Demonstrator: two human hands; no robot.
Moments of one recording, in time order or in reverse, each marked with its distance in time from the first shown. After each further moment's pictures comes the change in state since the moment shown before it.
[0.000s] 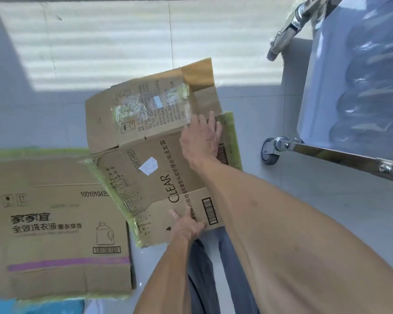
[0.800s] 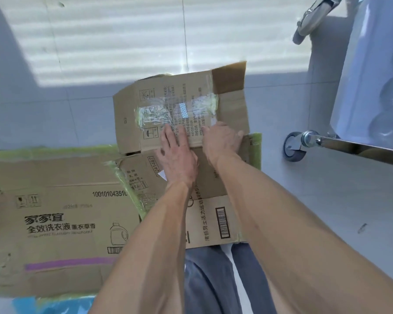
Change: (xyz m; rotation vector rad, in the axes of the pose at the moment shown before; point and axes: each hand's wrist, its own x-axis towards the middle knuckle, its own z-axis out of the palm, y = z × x) left_hand 0.087 0.077 -0.102 0.553 0.734 0.428; right_hand 0.025 0.005 0.044 -0.303 -0.216 0.202
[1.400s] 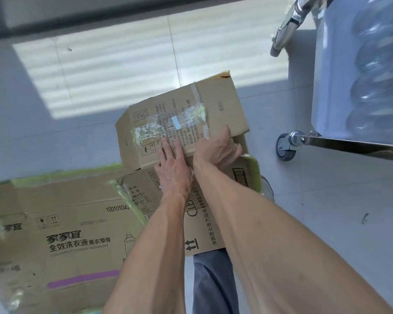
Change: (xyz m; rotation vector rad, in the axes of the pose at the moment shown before) left_hand -0.015 -0.007 -0.043 0.042 -0.120 0.084; right_hand -0.045 -0.019 -0.041 0.782 0.436 0.504
